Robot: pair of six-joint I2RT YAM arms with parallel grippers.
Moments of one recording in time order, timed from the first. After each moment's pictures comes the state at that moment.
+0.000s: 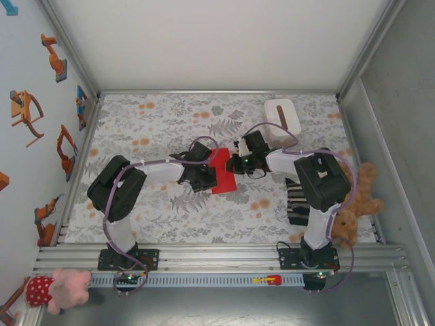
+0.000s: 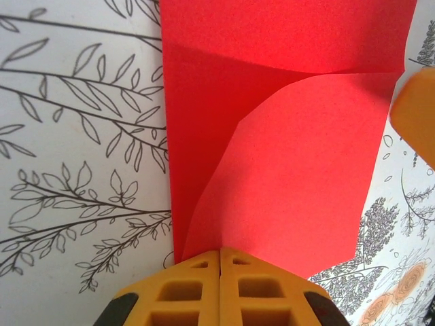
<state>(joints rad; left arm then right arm) -0.76 1.83 1.02 -0.34 0.27 -0.91 0.50 1.90 1.02 -0.09 -0.56 0.53</state>
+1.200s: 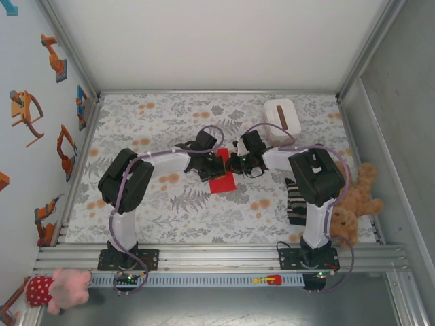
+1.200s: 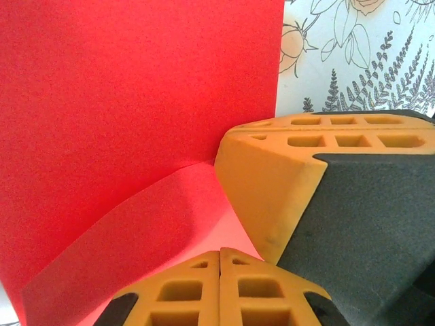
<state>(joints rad) -0.73 1.95 1.20 -0.35 0.37 -0.90 0.50 1.96 1.06 -0.09 -0.55 0.57</state>
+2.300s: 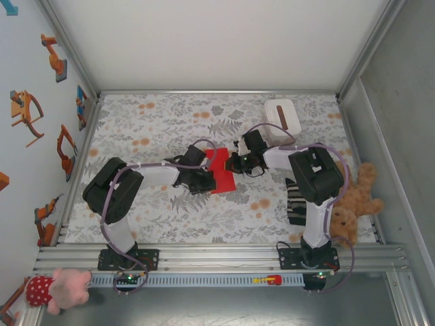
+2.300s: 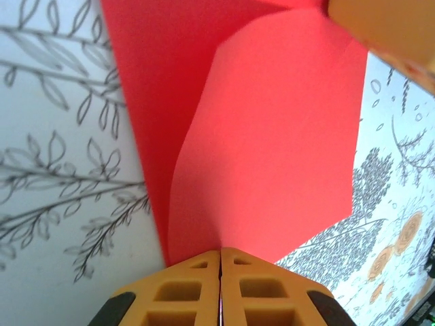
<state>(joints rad) -0.73 1.79 0.91 -0.25 0.39 -0.78 0.48 1.98 1.07 -0.10 -0.59 0.59</state>
